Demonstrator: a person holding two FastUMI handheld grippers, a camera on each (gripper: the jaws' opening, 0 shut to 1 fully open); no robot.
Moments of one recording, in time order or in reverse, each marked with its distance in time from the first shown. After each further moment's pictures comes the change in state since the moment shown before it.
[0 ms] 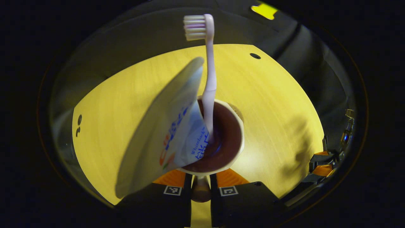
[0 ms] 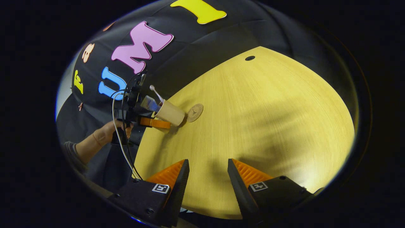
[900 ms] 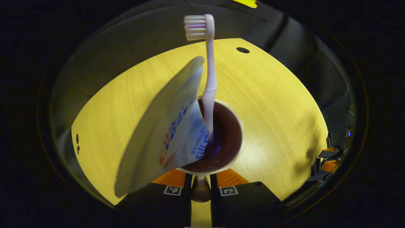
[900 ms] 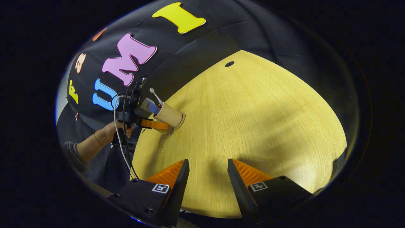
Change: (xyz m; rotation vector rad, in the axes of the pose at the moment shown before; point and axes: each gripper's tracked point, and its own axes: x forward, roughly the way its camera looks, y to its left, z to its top) left arm 0.023 -0.040 0.026 0.069 0.041 0.024; right arm -0.027 -0.049 0.015 0.070 -0.045 -0.048
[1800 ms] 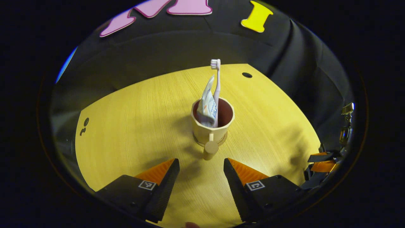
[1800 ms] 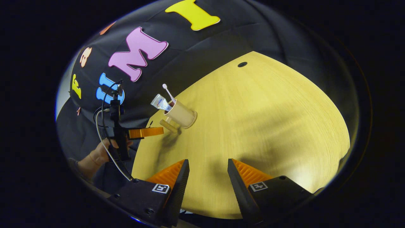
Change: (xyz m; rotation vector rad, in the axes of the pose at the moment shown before) left arm -0.078 0.014 -0.045 -0.140 -0.305 0.006; right arm 0.015 0.055 -0.004 -0.058 0.003 0.031
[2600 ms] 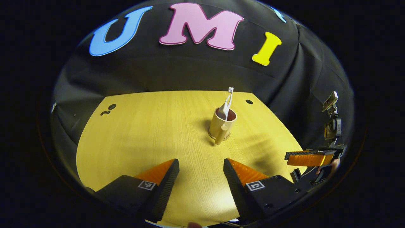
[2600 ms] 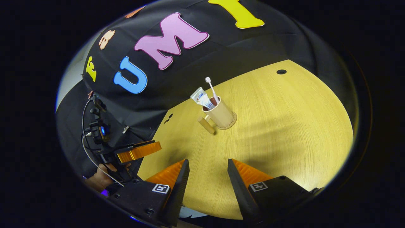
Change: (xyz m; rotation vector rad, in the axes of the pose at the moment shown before) left arm -0.119 0.035 -0.056 -0.204 -0.240 0.043; right arm 0.020 0.113 -0.001 -0.128 0.030 0.103
